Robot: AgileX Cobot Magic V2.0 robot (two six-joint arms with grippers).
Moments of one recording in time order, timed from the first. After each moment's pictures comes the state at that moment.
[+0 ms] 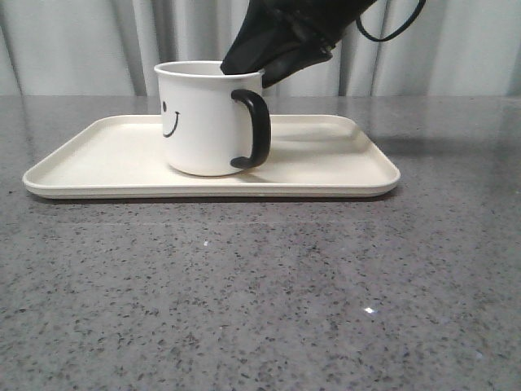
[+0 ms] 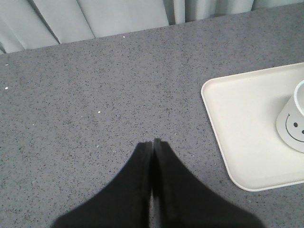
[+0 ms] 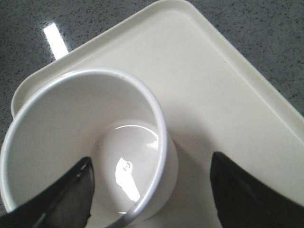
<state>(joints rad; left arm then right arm) 0.00 0.92 -1.35 -0.06 1.11 0.11 0.35 1.88 -1.58 0.88 0.92 -1.01</state>
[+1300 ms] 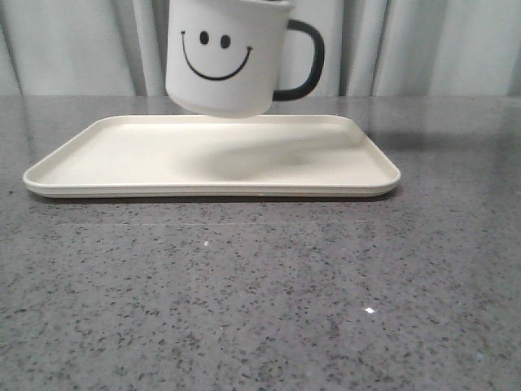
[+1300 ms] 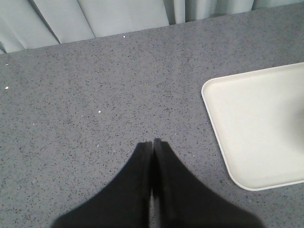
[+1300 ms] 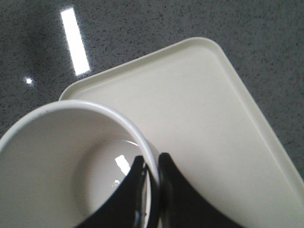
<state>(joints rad) 0.00 0.92 -1.35 -0.06 1.11 0.11 0.35 1.88 -1.86 0.80 1.16 -1.00</state>
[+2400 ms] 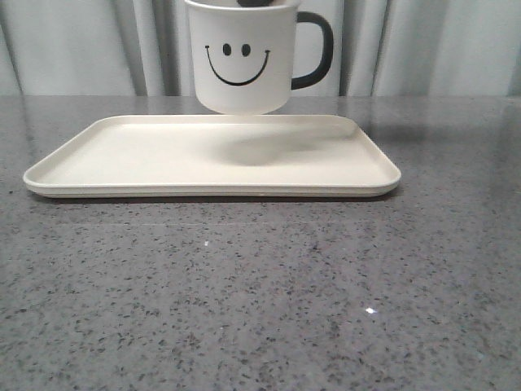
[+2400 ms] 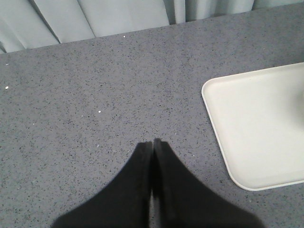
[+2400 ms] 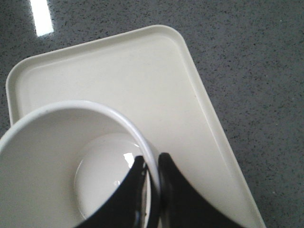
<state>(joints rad) 0.00 0.92 -1.35 -0.06 1.11 0.11 0.38 2.01 -2.11 0.59 1.24 -0.92</state>
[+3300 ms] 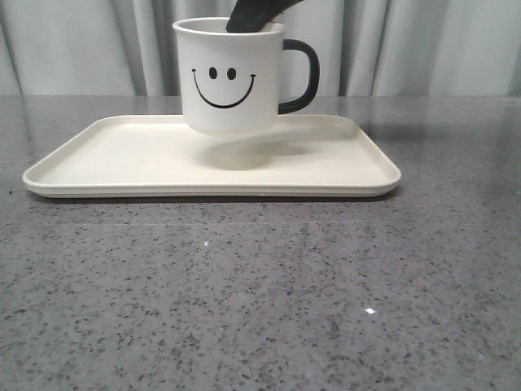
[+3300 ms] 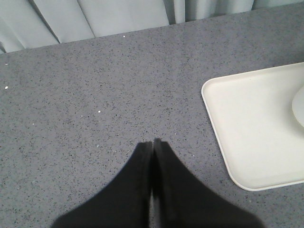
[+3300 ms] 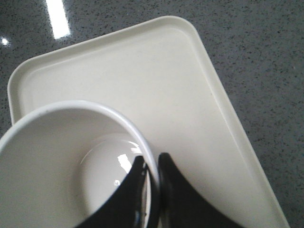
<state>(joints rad) 0.00 0.92 -1.35 -0.06 1.11 0.11 0.39 2.06 -2.11 0.63 1.24 -0.91</state>
